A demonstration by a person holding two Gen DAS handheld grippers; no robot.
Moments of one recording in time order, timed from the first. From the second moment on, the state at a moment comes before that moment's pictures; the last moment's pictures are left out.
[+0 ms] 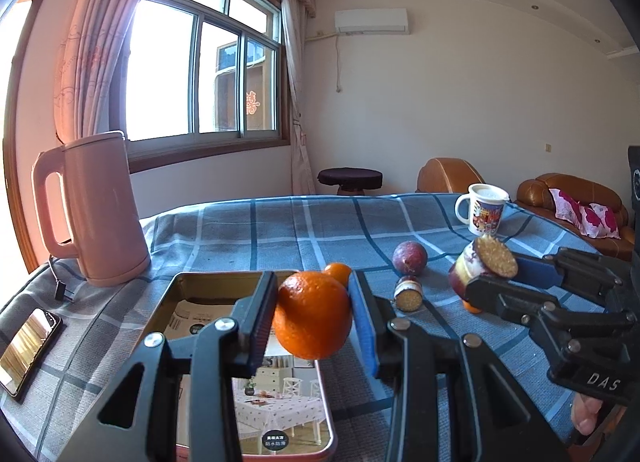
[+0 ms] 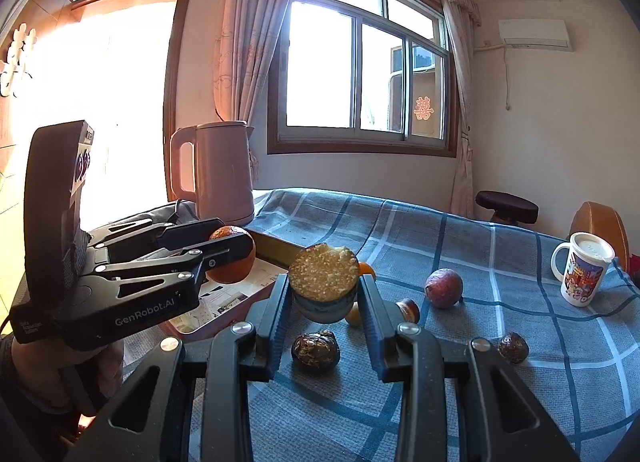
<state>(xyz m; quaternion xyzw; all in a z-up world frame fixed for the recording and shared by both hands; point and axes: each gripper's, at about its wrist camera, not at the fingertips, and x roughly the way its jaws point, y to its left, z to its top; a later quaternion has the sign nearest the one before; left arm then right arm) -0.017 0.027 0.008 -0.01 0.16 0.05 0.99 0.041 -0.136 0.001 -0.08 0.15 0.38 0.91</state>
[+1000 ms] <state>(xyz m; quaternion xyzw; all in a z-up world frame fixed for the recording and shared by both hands) -0.006 0.097 -0.006 -0.05 0.20 0.10 0.97 0.068 -0.049 0.003 -0.11 0.19 0.42 0.88</state>
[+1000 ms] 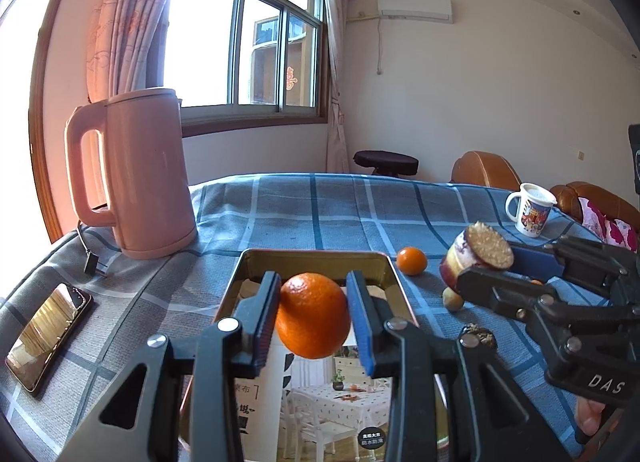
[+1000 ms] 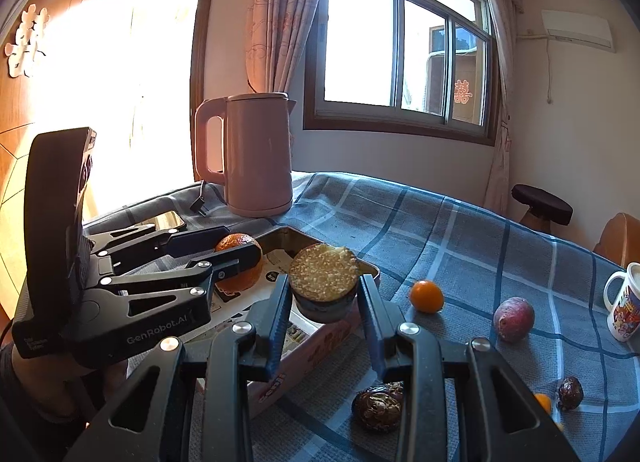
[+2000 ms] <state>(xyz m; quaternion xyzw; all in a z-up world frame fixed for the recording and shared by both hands) -0.011 0.139 -0.012 -0.09 0.20 0.17 0.96 0.065 0.006 -0.030 -0.15 0.24 0.46 0.84</state>
